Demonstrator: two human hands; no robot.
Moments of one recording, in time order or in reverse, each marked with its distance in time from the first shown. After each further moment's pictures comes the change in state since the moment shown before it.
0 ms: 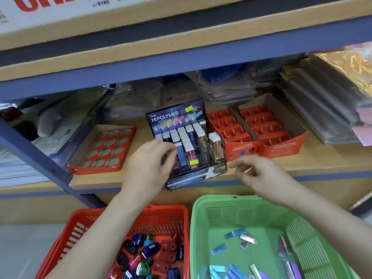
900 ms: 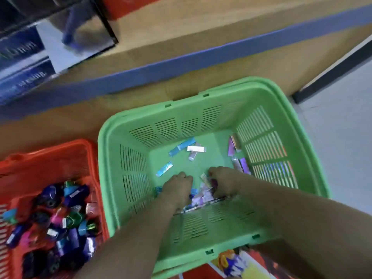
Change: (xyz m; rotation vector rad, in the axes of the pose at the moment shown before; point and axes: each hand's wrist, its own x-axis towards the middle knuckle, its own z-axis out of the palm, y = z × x) left_hand -0.260 0.068 0.343 -0.034 -1.502 0.029; right_hand -0.080 0.285 0.232 -0.282 -0.757 0.458
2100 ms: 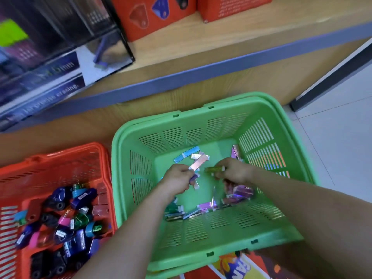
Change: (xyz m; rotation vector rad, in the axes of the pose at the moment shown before) left_hand -0.042 0.016 -0.070 -1.211 0.092 -0.291; right_hand -0.030 0.003 -0.041 0.832 -0.033 0.151
